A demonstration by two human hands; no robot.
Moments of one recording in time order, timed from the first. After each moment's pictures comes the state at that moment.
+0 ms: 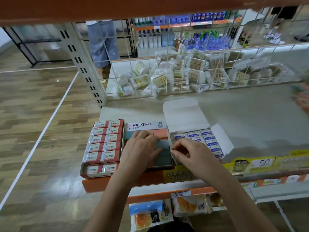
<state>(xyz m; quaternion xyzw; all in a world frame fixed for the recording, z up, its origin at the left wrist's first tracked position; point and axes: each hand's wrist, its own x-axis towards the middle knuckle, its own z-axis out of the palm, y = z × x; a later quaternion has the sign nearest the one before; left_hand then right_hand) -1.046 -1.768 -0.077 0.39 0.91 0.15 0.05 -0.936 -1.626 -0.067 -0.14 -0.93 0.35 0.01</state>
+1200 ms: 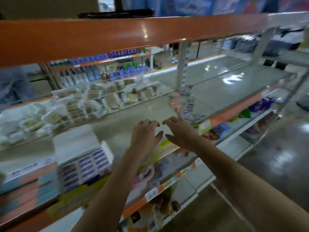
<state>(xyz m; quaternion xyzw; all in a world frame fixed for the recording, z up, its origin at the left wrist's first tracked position) -0.884 -1.485 -0.055 0.57 0.81 0.17 -0.02 -0.765 -1.389 -0.044 -0.29 -0.96 0.05 0.05</state>
